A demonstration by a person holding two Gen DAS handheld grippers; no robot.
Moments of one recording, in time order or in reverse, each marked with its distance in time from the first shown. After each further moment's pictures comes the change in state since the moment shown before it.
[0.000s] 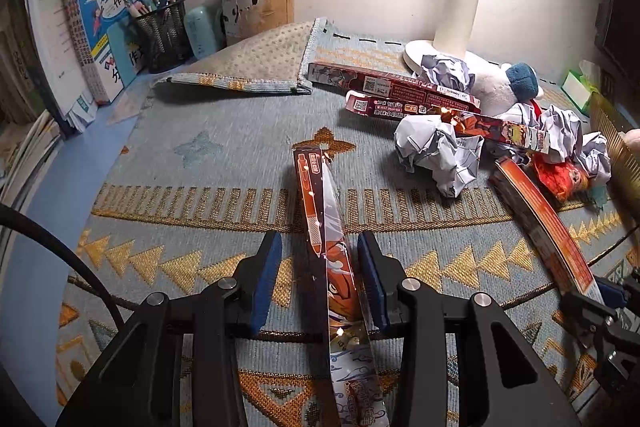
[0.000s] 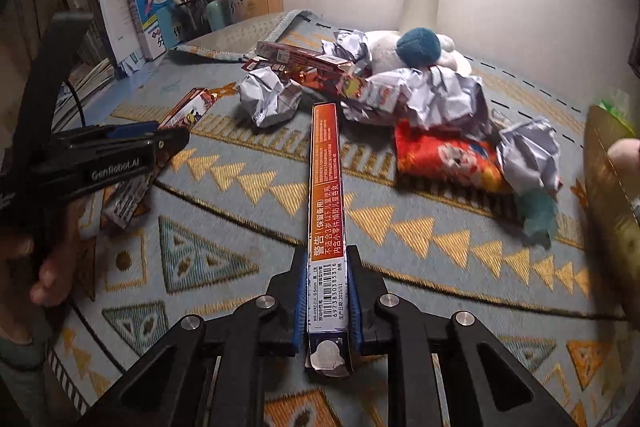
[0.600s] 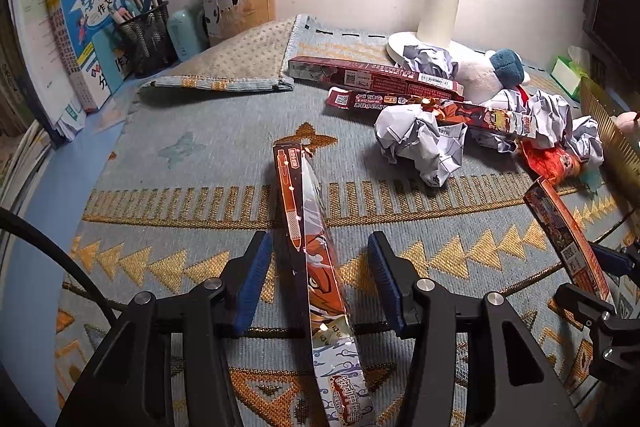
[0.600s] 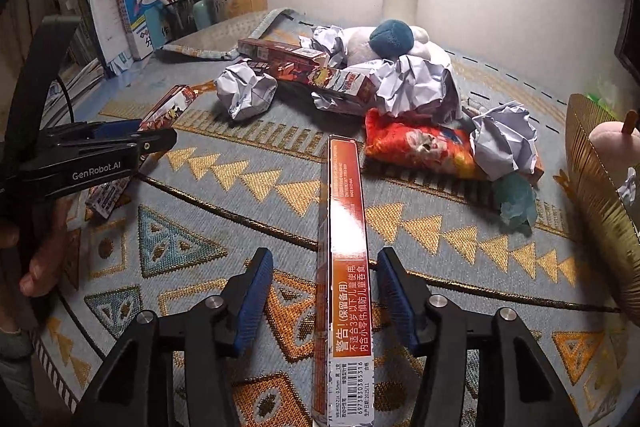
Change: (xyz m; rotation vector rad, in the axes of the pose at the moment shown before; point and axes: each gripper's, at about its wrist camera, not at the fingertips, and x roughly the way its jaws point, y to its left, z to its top) left arm 0.001 -0.008 -0.002 0.044 0.010 -0.025; right arm 0.006 -0.002 0.007 -0.034 -0.019 -0.009
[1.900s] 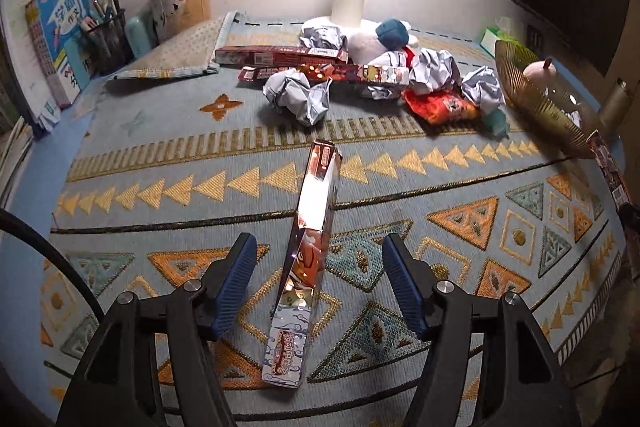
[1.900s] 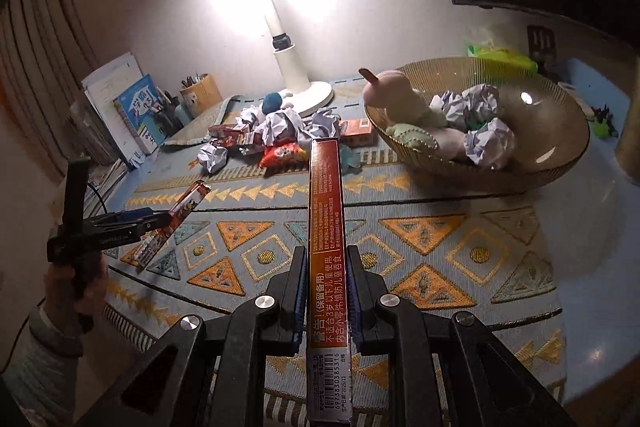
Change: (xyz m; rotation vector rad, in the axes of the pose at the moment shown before) left arm -0.060 -0.049 -0.042 0.097 0.047 -0.144; right arm -0.147 -0.113 -0.096 0.329 -0.161 0.084
